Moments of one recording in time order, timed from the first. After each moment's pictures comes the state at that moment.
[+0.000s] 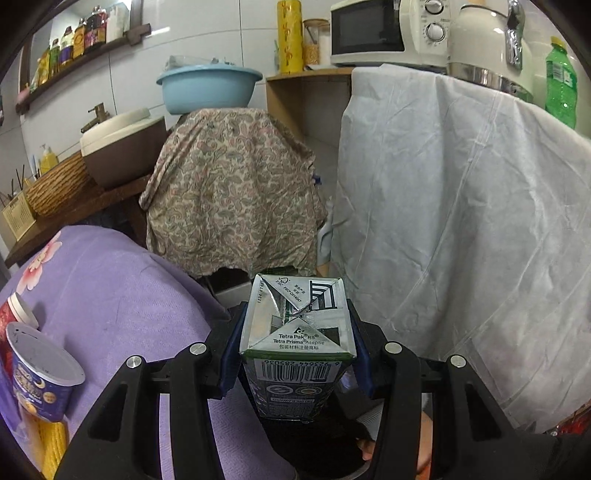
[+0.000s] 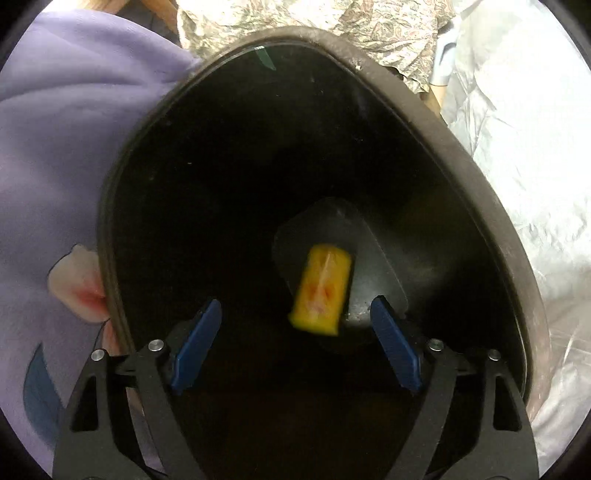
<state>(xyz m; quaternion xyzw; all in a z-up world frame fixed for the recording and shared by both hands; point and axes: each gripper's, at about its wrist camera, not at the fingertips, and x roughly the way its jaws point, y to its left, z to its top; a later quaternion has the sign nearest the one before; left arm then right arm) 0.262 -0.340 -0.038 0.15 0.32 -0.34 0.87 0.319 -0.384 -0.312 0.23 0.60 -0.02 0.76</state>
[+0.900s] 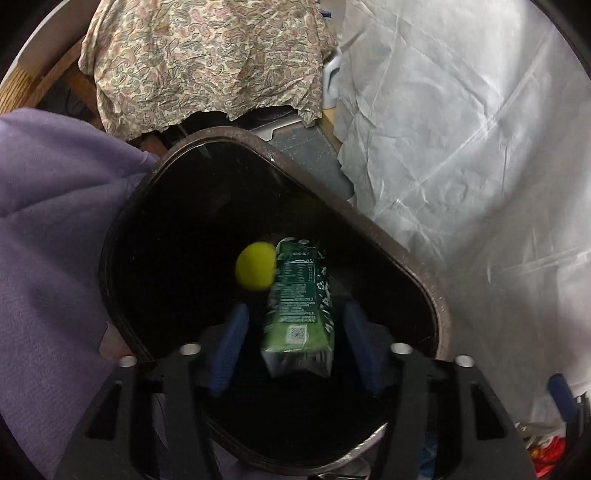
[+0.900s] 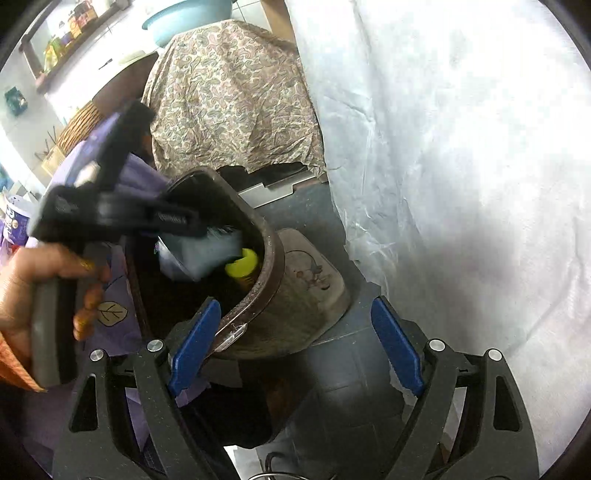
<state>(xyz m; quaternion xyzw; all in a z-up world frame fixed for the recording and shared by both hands) 0.295 -0.421 -0.201 0.25 0.57 -0.25 0.74 0.090 -0.446 -0.195 0.26 0.43 -0.17 0.85</state>
